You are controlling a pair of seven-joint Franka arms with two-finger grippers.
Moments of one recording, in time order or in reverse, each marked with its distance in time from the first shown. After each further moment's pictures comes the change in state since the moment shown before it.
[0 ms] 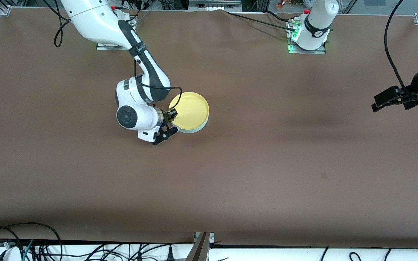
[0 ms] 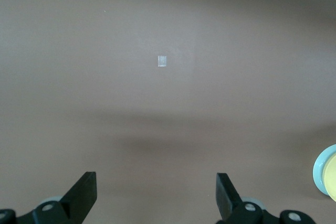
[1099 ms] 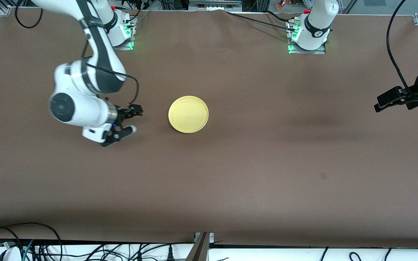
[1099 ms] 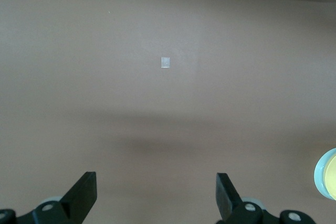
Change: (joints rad) left arm 0.008 0.001 0.007 0.005 0.000 0.000 0.000; right arm -0.004 -0.265 -0.281 0.070 -0.193 -0.405 -0.009
